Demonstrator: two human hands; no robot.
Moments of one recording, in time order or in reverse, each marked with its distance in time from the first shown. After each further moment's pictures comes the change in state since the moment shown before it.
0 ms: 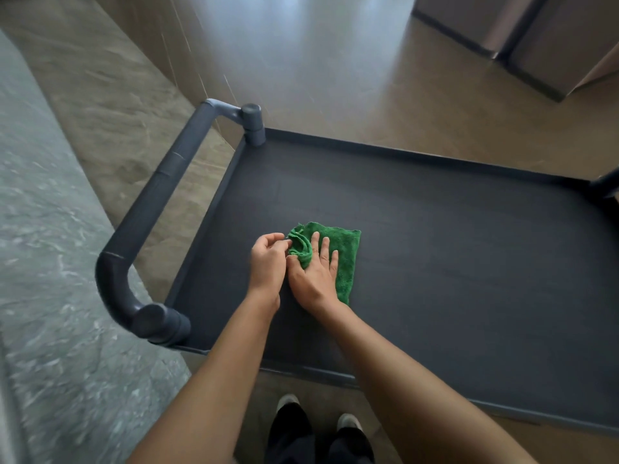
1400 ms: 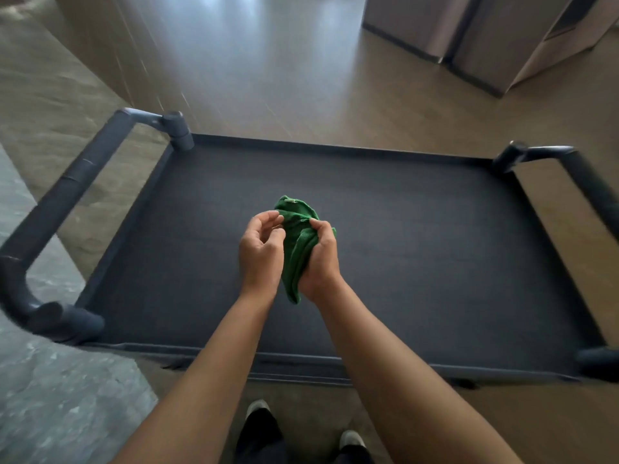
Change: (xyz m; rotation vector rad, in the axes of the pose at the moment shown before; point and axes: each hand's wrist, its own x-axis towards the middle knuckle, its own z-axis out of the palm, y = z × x) left_hand -0.087 -0.023 0.110 0.022 -0.094 0.355; right_hand -0.040 0.048 -0.133 1.513 -0.137 0.115
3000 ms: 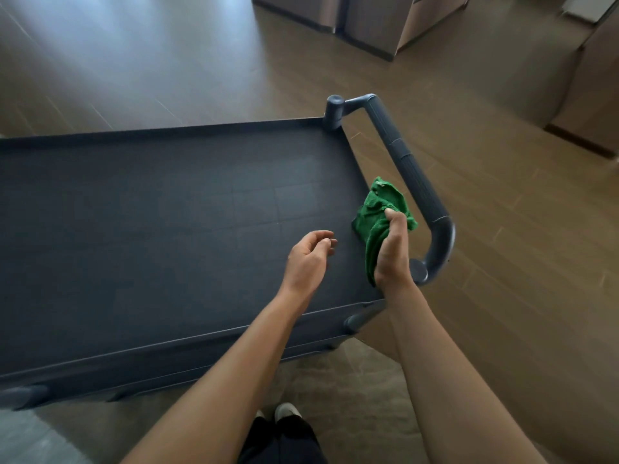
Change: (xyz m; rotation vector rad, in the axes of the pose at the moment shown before) left_hand -0.204 -0.060 0.270 0.174 -0.639 -0.225; right_hand -0.174 -0.233 -0.275 -0.277 0.555 -0.639
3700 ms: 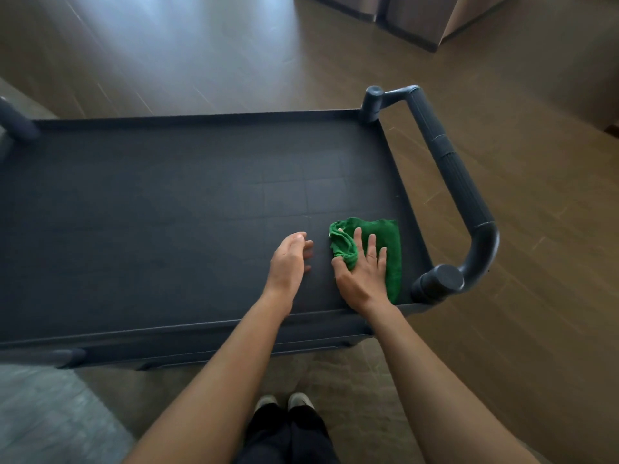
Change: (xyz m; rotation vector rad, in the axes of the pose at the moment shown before) left_hand 0.007 -0.021 -0.055 -0.091 0.220 -0.132; right_hand -0.023 0.080 0.010 -1.244 -0.363 -0.052
